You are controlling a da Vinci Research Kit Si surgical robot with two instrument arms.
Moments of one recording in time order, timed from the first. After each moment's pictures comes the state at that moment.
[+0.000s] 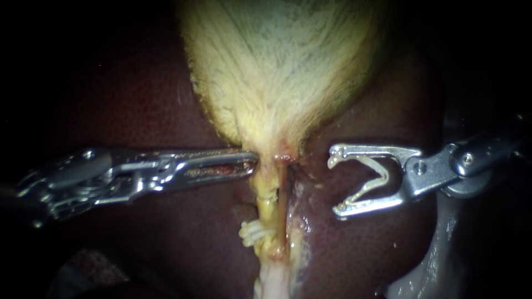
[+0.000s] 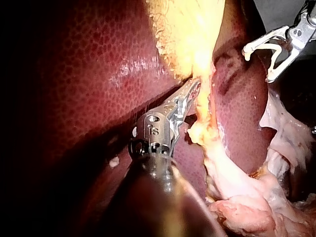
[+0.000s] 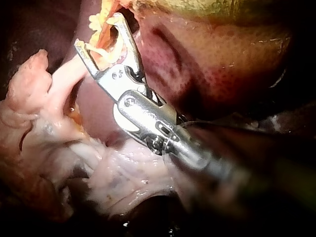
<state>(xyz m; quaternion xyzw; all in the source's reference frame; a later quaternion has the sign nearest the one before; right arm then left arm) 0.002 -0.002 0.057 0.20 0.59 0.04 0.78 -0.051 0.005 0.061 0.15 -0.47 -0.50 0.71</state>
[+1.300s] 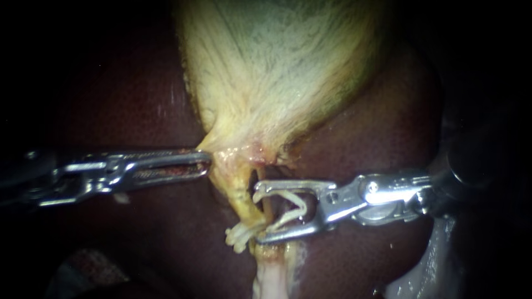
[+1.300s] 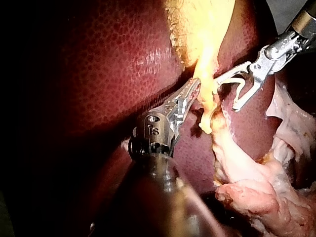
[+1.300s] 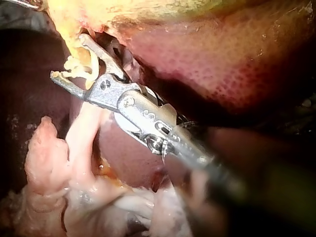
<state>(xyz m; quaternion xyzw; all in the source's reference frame) 0.013 -0.008 0.068 0.28 0.56 0.12 0.77 -0.044 0.004 0.056 0.14 -0.47 -0.51 0.71</state>
